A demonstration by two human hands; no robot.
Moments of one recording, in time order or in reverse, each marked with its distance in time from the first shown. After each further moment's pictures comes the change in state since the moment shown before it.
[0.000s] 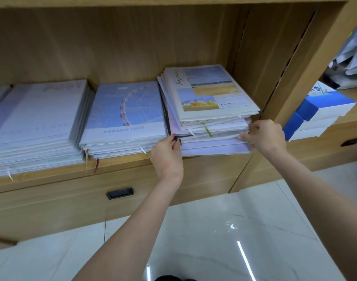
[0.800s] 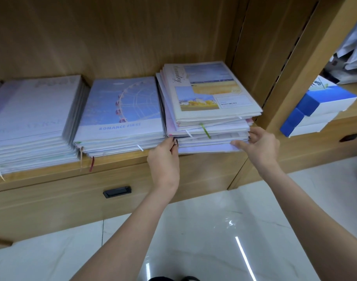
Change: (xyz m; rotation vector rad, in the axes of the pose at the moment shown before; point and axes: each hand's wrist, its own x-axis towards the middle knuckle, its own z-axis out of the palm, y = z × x) left_hand -0.011 -0.013 -0.005 0.044 -0.019 0.163; right_hand -0.035 0.004 0.022 0.447 0.101 0.021
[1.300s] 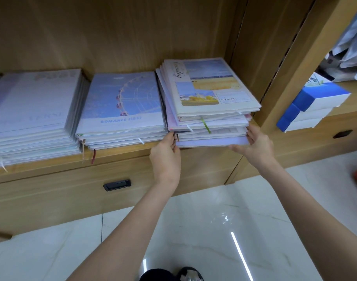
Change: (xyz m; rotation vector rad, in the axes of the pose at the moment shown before) left_hand -0.007 -0.005 0.000 -0.087 -0.106 -0.059; right_hand -0.017 0.000 -0.007 0.027 -0.158 -0.036
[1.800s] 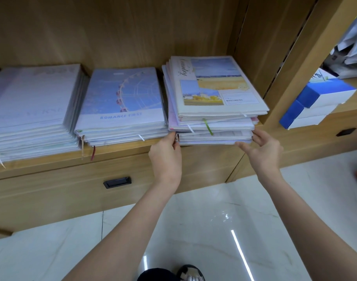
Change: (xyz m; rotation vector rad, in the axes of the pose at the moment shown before) left_hand -0.003 -0.001 0.000 0.109 0.093 0.108; right_hand -0.008 0.020 0.010 0.032 0.259 0.058
